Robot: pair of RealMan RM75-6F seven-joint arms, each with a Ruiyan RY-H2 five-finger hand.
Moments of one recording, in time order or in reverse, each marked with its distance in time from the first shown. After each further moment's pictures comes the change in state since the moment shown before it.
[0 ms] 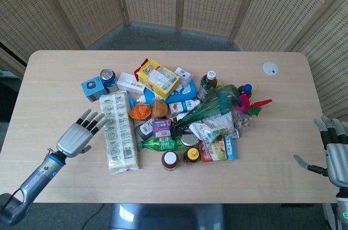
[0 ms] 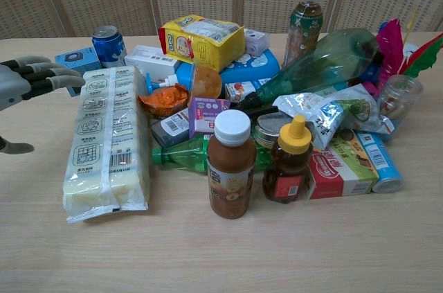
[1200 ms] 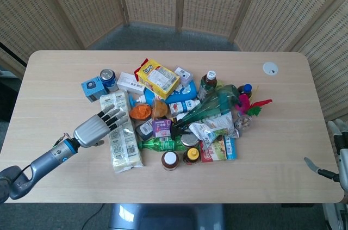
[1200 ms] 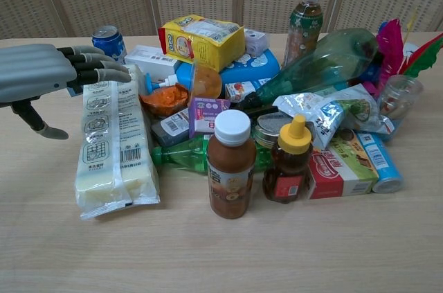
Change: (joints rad) left arm -0.230 0.032 0.111 0.072 0.080 -0.045 -0.203; right arm -0.053 0.016 0.005 -0.006 -0.012 0.061 -0.005
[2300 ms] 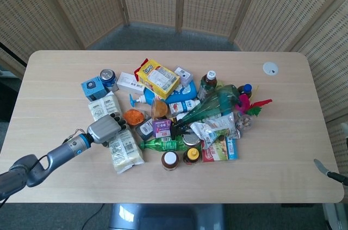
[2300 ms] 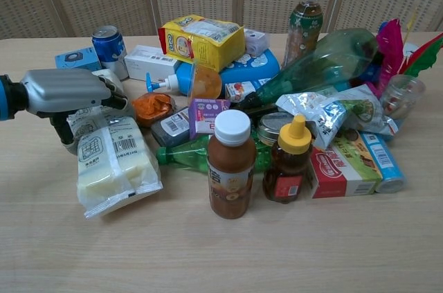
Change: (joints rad) left arm -0.124 -0.073 0.047 0.065 -0.068 -0.187 -0.160; right arm -0.038 0.014 0.010 0.005 0.001 0.046 0.003
